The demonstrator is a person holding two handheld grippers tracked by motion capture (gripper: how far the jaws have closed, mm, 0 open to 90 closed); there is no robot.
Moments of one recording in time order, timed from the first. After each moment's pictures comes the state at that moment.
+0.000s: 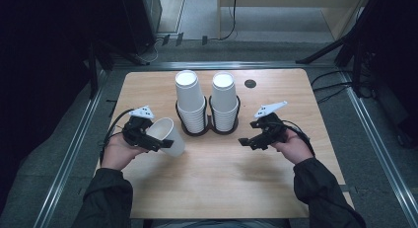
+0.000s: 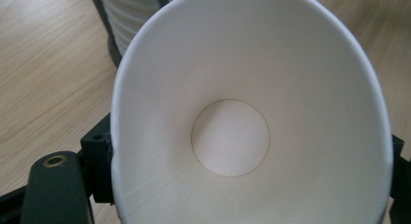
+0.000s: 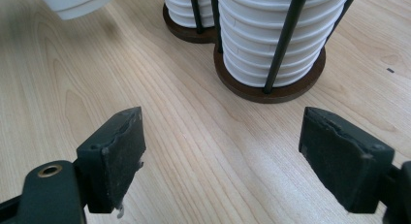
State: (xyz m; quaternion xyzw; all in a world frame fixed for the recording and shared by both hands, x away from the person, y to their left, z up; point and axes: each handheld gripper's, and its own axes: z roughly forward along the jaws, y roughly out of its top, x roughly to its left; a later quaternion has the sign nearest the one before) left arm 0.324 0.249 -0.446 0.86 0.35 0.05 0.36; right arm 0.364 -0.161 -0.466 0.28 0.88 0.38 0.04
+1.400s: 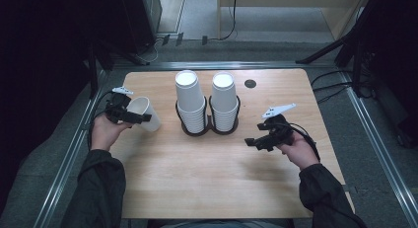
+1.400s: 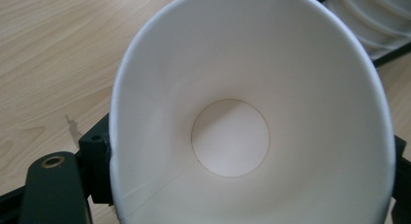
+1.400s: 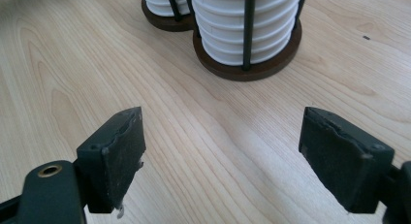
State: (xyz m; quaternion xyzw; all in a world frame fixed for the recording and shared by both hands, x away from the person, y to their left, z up) left arm 0.398 0.318 -0.455 0.82 0.47 0.12 0.30; right arm 0.362 -0.183 -0.474 0.32 0.87 0.38 0.04
